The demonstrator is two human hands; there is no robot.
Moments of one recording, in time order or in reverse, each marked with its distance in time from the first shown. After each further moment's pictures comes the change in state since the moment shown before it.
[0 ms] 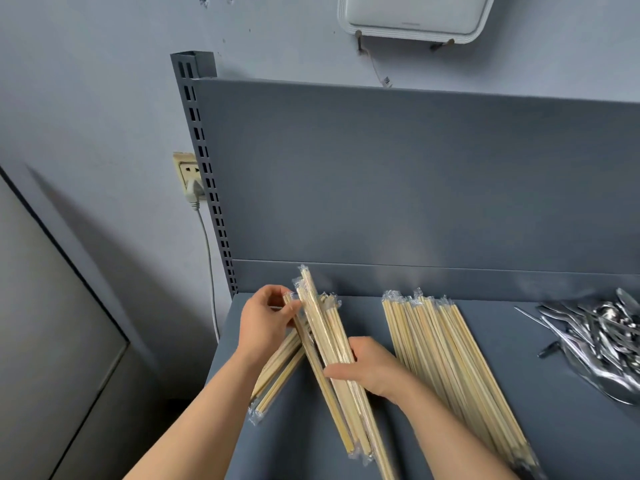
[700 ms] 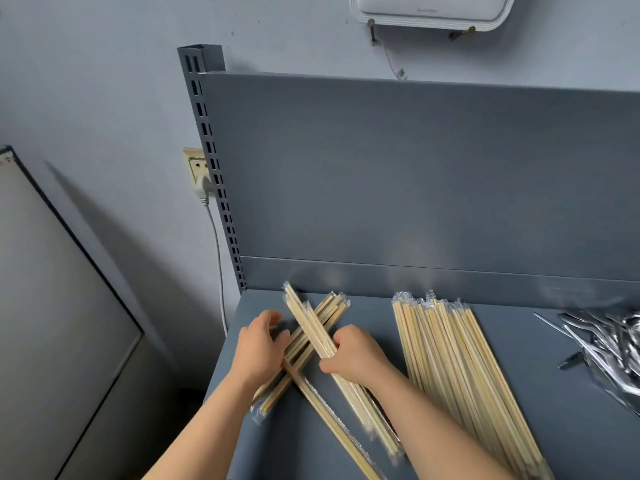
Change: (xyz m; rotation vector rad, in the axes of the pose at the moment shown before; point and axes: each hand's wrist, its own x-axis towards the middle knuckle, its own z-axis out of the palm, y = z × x) left_hand -0.009 -0.047 -0.016 0.568 -0.050 -0.022; right_hand 0.042 -0.012 0.019 -0.380 0.169 0.037
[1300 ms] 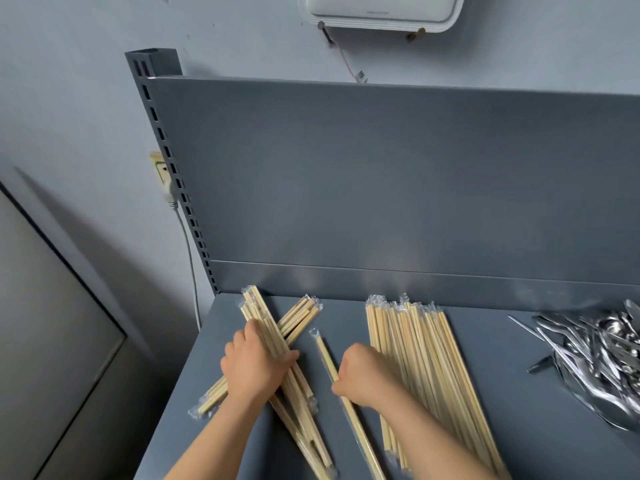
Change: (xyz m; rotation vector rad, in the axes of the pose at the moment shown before) left_hand -0.019 0.038 0.044 0.335 0.155 -0.172; right_hand -0.030 0.050 -0.033 -0.198 -0.041 0.041
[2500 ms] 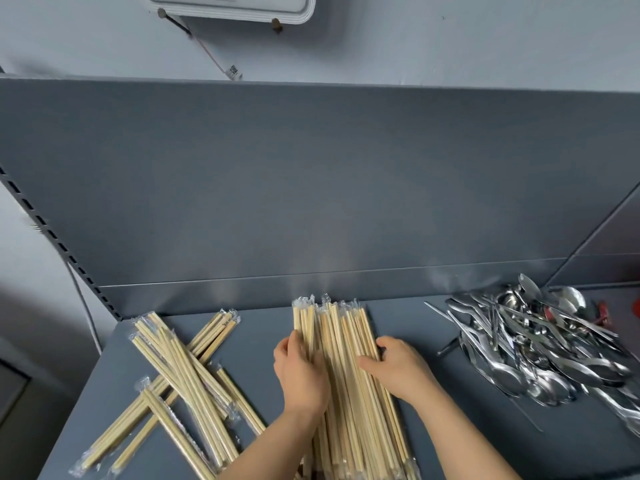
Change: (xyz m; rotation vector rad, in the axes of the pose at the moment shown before) left_hand -0.084 0.157 0.083 -0.612 -0.251 0.039; right_hand -0.028 0.155 -0.063 0.304 0.160 0.271
